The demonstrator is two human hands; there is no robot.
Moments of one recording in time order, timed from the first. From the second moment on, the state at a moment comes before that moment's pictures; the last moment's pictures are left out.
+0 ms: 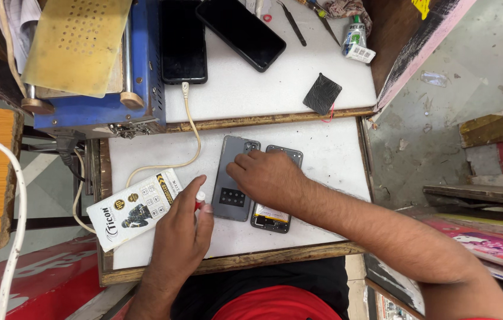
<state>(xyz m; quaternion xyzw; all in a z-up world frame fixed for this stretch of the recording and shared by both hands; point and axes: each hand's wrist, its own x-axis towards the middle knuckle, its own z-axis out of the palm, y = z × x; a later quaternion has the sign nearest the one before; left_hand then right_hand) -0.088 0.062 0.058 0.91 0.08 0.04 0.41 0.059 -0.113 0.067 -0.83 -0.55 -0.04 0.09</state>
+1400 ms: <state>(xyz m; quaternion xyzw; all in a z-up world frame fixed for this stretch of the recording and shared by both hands) 0.015 -0.018 0.069 0.94 -0.18 0.11 0.26 0.027 -0.221 0.028 -0.88 -0.18 -0.03 0.44</state>
